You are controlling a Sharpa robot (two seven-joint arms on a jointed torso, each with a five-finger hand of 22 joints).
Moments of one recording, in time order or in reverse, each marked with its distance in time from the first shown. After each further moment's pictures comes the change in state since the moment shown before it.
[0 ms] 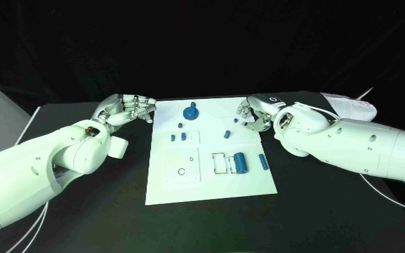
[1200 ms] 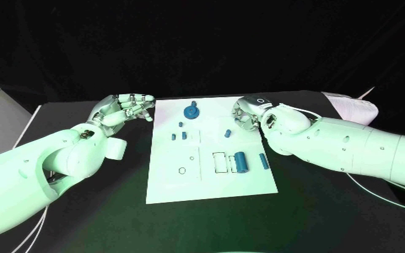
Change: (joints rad) left arm -0.028 -0.047 0.018 0.069 0.138 0.002 0.058; left_hand 0.029 0.019 -0.005 -0.006 0.000 -0.004 0.003 0.004 -0.005 0.000 0.000 0.000 -0.007 0.004 0.004 -0.017 -0.005 0.000 0.023 -0.006 -0.013 -0.012; right arm -0.016 0.119 0.003 -0.101 -0.075 0.026 -0.073; right_hand -0.005 0.040 0.125 -0.025 -0.019 0.095 -0.012 0.021 0.022 0.069 -0.007 -0.015 -0.062 0.000 0.000 0.000 0.000 0.000 0.000 0.000 0.000 0.000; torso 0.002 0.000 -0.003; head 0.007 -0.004
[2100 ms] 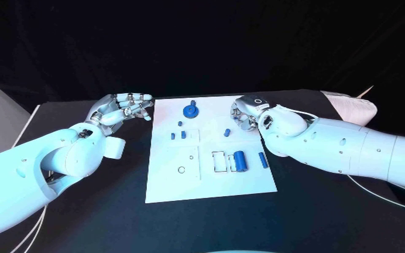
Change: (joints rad) left arm 0.000 -0.002 0.000 -0.003 0.009 -0.004 -0.003; left_hand 0.009 0.001 -0.003 -0.003 0.000 -0.003 0.003 0.000 -0.002 -0.004 0.004 0.000 -0.002 0.000 0.000 -0.004 -0.001 0.000 0.003 -0.004 0.000 -0.001; right arm -0.010 0.003 -0.003 0.024 -0.059 -0.029 -0.058; right_hand 0.016 0.048 0.072 -0.078 -0.011 0.047 -0.015 0.033 0.039 0.041 0.009 -0.009 -0.017 -0.002 -0.020 0.000 0.000 0.000 0.002 -0.017 0.024 0.001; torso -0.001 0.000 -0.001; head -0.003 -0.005
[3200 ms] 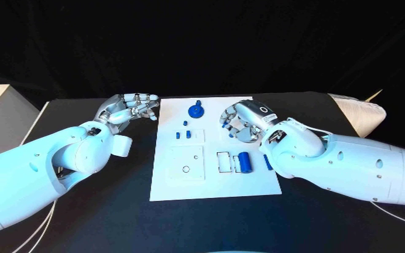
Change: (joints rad) left arm -0.008 0.009 0.000 -0.014 0.014 -0.005 -0.005; left_hand 0.004 -0.004 -0.006 0.000 0.000 -0.011 0.011 0.000 -0.004 -0.011 0.003 -0.005 -0.004 0.004 0.004 -0.004 -0.002 0.000 0.003 0.004 -0.004 -0.002; right arm -0.026 -0.113 0.005 0.328 0.049 -0.203 0.077; right_hand 0.001 0.001 0.015 -0.015 -0.005 0.004 0.003 0.005 0.003 0.003 0.003 -0.004 -0.001 0.002 -0.002 0.004 0.000 0.000 0.000 0.000 0.016 0.000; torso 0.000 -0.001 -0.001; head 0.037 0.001
